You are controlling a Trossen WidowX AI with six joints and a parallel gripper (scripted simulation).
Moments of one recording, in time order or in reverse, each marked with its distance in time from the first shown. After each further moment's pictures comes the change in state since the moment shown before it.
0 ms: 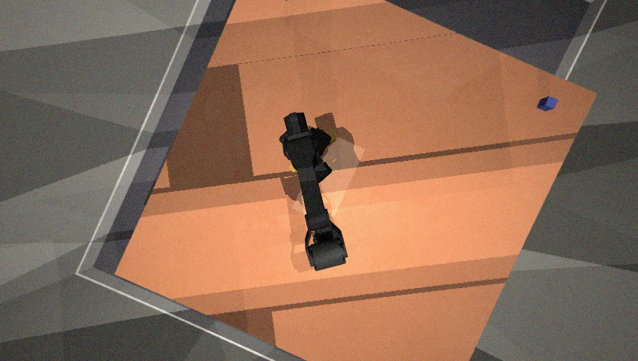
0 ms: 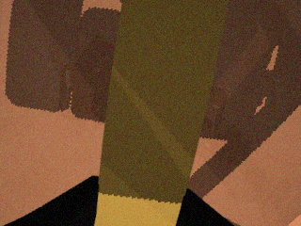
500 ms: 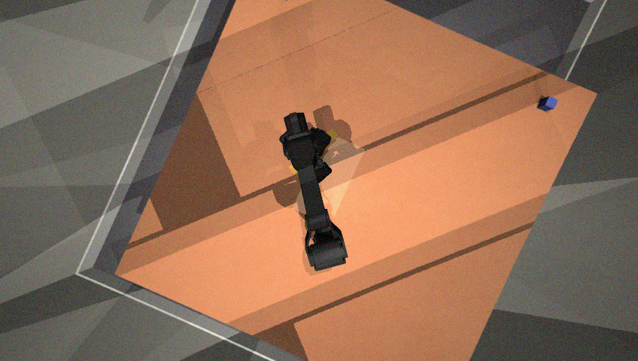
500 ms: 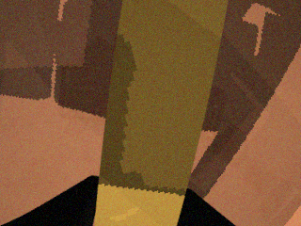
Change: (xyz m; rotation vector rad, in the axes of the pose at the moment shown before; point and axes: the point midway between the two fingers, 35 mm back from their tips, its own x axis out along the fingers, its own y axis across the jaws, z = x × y) arm 0.000 0.000 0.000 0.000 0.000 0.000
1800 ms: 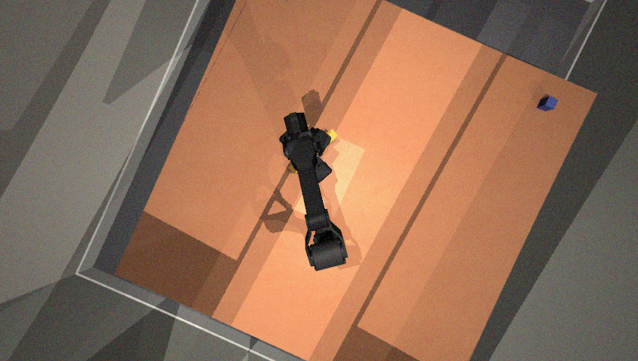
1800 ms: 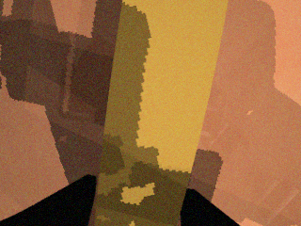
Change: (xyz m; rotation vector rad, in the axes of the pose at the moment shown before) arm 0.000 0.000 0.000 0.000 0.000 0.000
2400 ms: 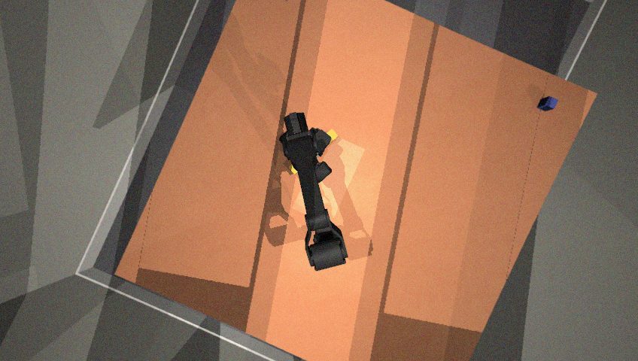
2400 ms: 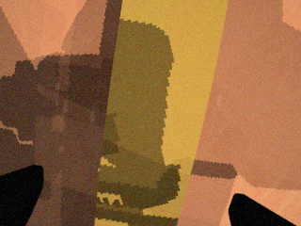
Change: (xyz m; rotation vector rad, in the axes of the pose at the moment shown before) arm 0.000 0.000 0.000 0.000 0.000 0.000
